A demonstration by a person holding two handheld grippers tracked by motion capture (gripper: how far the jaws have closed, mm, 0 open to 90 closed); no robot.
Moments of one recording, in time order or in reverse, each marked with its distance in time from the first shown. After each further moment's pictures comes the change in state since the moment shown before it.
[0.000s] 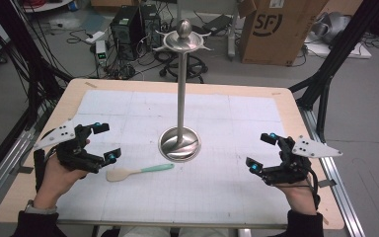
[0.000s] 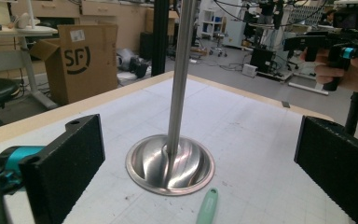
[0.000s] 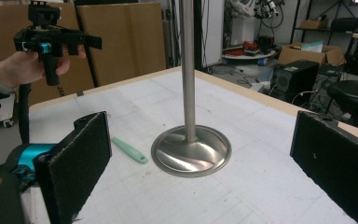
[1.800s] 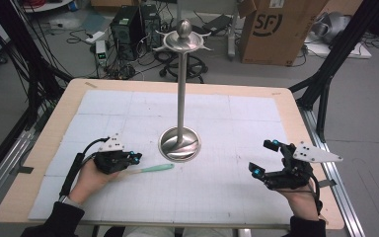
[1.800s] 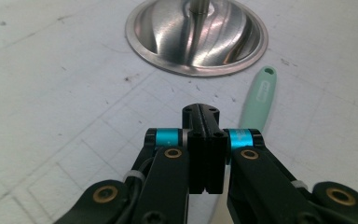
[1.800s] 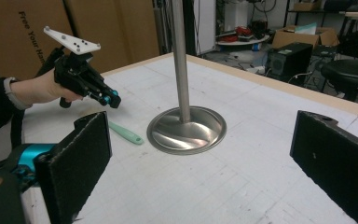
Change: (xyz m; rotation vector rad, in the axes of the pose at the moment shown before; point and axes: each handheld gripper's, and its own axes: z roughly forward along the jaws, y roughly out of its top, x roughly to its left) left arm 0.012 -0.080 0.068 0.496 0.075 -0.006; right arm -0.002 -0.017 -0.009 0.046 -0.033 0.042
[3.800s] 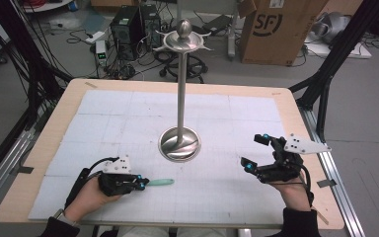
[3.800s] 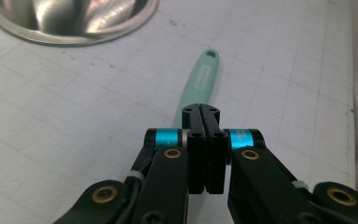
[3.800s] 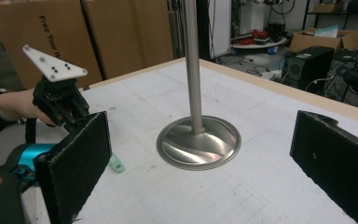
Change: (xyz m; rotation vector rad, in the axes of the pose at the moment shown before) left arm -0.057 -0.010 -0.005 0.071 -0.198 0.107; right arm -0.004 0.008 0.023 -0.008 0.071 0.001
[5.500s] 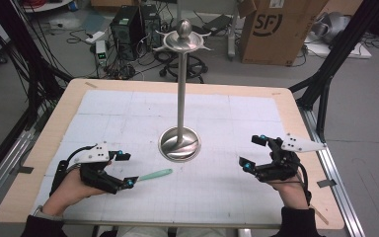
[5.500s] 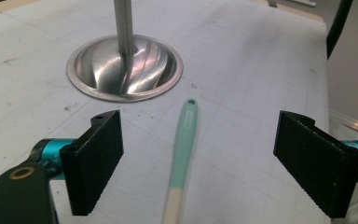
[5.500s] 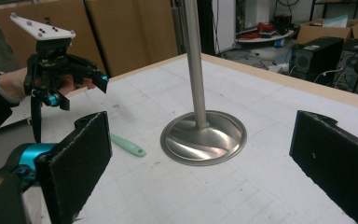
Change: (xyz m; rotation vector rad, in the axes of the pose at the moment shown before) left arm 0.015 0.013 -0.051 -0.207 0.043 -0.018; right arm -0.005 -0.006 0.007 0.014 0.019 0.036
